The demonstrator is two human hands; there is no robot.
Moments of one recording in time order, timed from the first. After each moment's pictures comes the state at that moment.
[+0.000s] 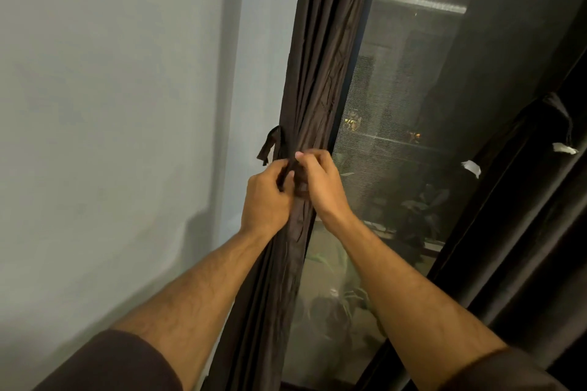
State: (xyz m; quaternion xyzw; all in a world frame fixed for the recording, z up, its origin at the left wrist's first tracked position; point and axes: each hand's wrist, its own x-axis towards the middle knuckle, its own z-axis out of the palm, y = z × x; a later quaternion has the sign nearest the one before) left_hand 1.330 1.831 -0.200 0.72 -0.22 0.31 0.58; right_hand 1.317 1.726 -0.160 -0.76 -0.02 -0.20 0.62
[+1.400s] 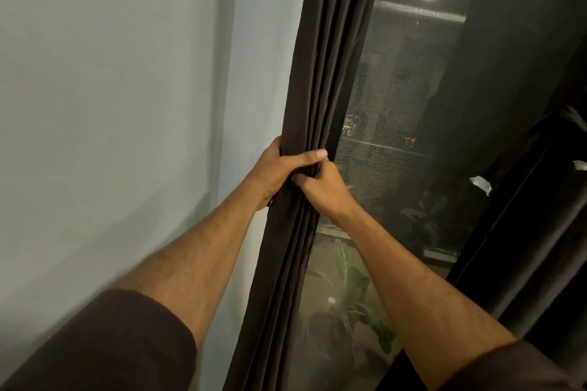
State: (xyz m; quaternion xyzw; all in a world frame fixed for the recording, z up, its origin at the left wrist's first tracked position) left_hand 1.415 1.820 -0.136 0.61 -0.24 -0.02 0.75; right_hand 1.366 1.698 -0.136 -0.83 -0.11 -0.19 0.52
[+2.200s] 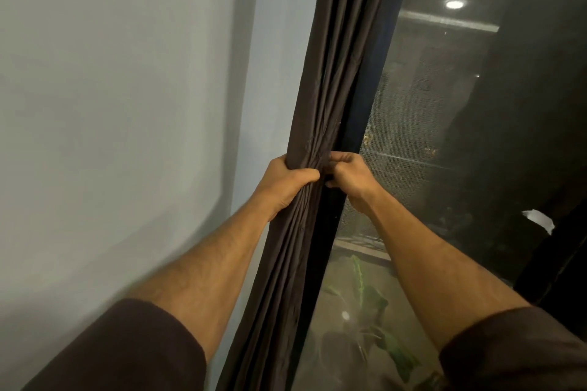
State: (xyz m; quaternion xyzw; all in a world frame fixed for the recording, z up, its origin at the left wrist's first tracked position) left_hand 1.438 1.822 -0.130 0.68 -0.19 0.04 0.71; right_hand 1.427 1.668 -0.097 -0.80 -0.07 -0.13 0.58
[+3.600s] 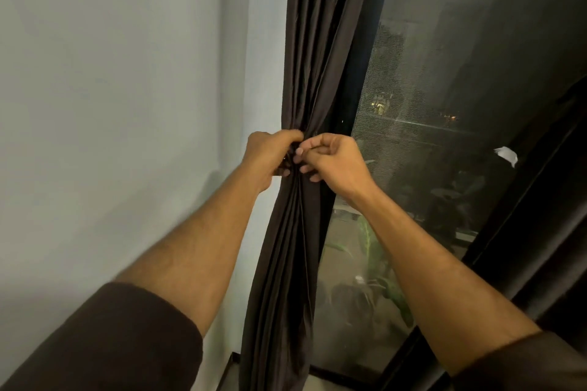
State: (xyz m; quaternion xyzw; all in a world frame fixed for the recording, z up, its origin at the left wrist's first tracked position) left_hand 1.361 1.834 -0.128 0.67 -0.01 0.02 0.74; right_hand 1.323 1.697 -0.132 -0.81 -0.10 -0.16 0.55
